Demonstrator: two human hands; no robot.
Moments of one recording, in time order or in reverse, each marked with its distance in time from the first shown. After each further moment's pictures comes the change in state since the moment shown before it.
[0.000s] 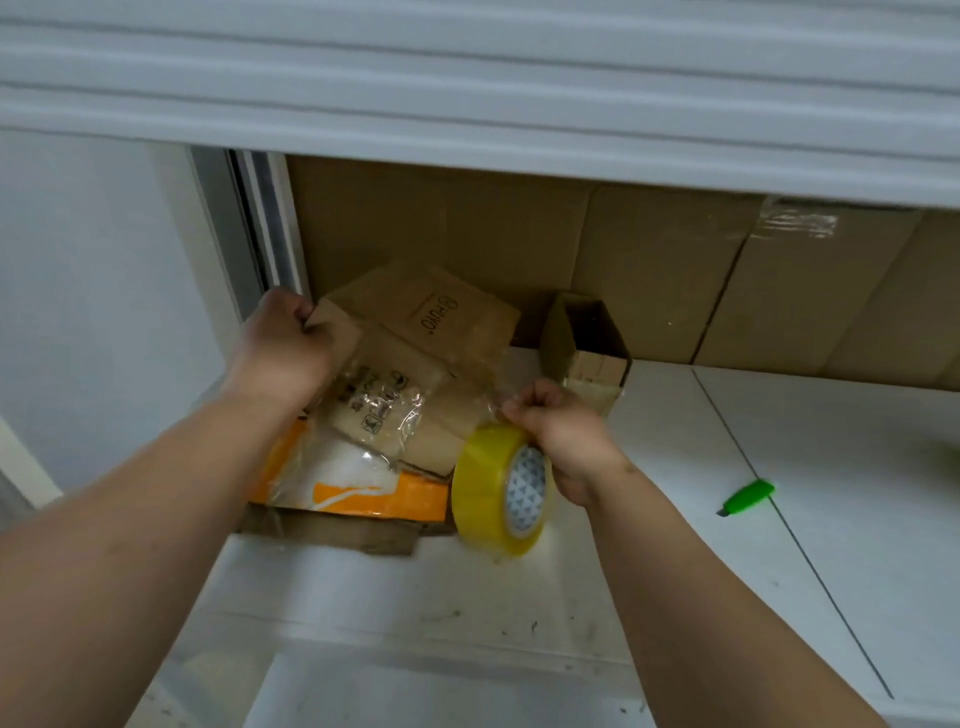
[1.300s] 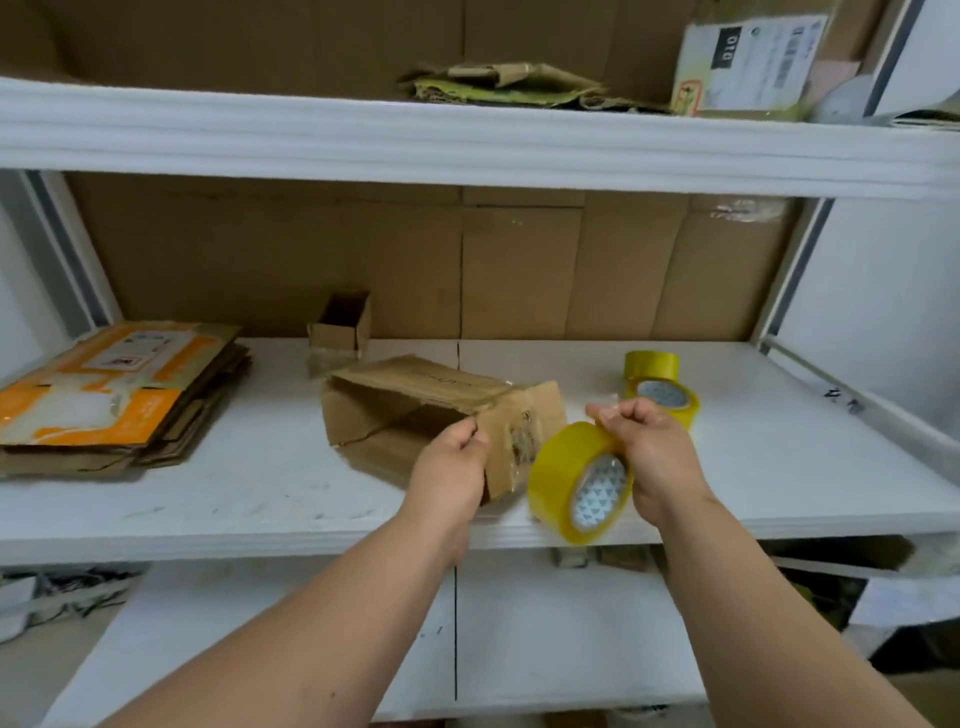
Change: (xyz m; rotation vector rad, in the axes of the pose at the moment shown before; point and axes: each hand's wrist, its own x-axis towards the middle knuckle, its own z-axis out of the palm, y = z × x) left_hand -0.418 0.278 0.180 -0.681 -0.632 -0.315; right_hand -0.235 0.052 -0.403 0.238 0.460 -0.130
